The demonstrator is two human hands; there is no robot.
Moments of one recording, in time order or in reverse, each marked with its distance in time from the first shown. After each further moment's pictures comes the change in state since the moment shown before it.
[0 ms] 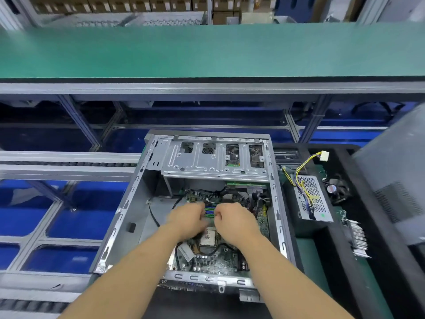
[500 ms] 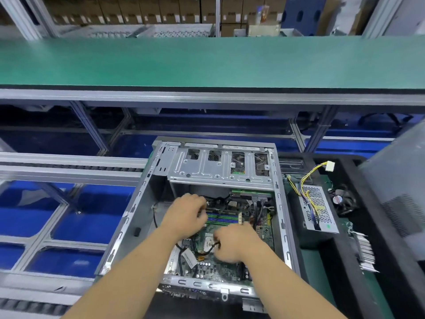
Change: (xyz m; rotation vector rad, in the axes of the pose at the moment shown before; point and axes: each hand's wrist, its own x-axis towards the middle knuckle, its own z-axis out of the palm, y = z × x) left_hand 0.007 -0.022 -0.008 0.062 0.301 0.211; right_hand -0.001 -0.004 0.002 -0.385 -0.410 -0.156
